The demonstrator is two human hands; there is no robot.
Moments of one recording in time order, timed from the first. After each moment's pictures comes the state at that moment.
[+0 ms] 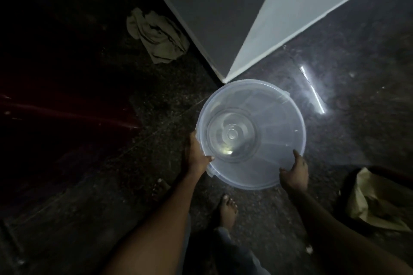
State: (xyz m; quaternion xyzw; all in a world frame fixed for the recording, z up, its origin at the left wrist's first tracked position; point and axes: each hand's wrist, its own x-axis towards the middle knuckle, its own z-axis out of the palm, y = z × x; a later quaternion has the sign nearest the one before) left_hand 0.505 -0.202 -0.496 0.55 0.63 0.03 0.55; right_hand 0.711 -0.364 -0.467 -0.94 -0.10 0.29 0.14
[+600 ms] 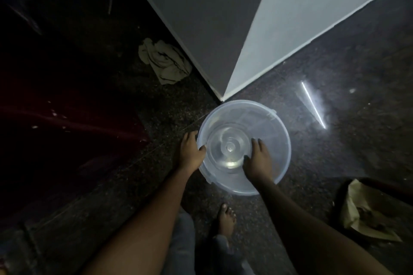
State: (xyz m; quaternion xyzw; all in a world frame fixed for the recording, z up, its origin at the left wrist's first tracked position) left_hand 0.521 -0.162 -0.388 0.65 0.61 -0.03 0.46; right_hand 0.677 -0.286 -0.397 -0.90 -0.31 0.31 0.09
